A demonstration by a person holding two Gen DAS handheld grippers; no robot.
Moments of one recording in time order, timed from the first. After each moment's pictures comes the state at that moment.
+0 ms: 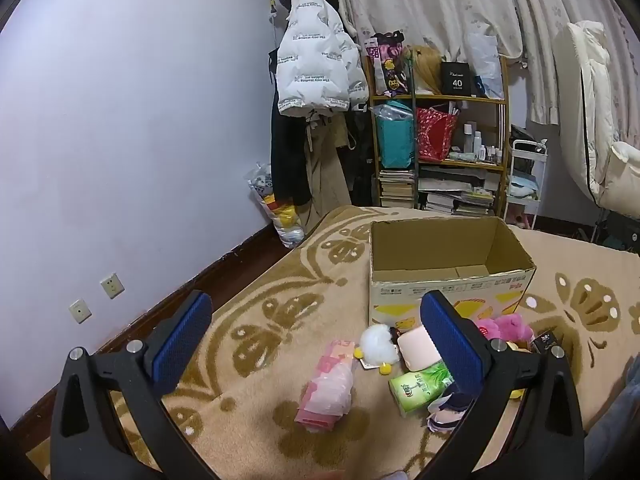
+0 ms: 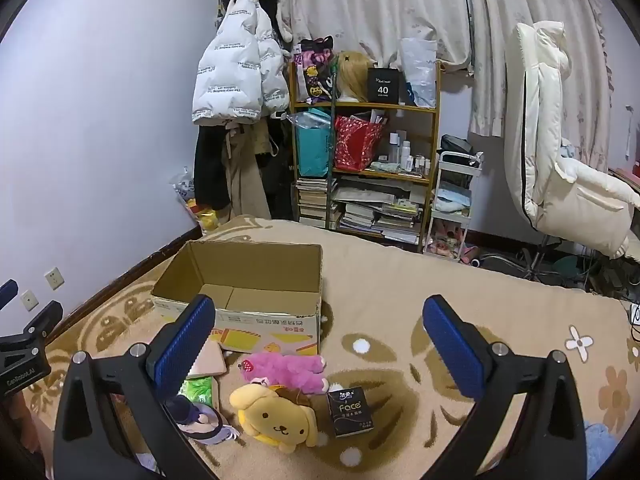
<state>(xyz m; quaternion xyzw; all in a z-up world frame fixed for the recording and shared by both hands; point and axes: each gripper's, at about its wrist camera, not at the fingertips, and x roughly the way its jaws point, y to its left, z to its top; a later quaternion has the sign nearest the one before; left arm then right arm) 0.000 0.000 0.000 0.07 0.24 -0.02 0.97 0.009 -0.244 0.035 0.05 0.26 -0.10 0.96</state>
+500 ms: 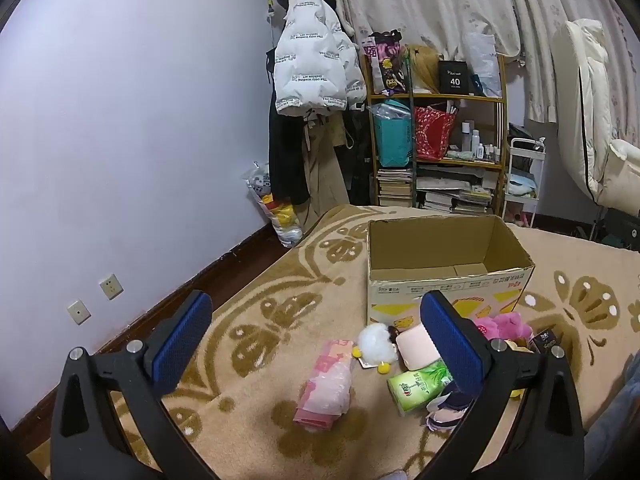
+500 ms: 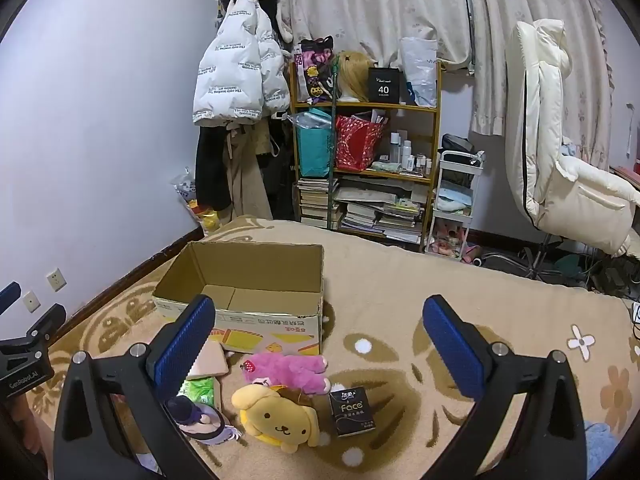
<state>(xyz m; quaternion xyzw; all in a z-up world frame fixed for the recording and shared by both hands) 0.000 0.001 -0.004 0.07 0.23 -0.02 0.97 0.010 -0.244 0.034 0.05 0.26 -0.10 0.96</state>
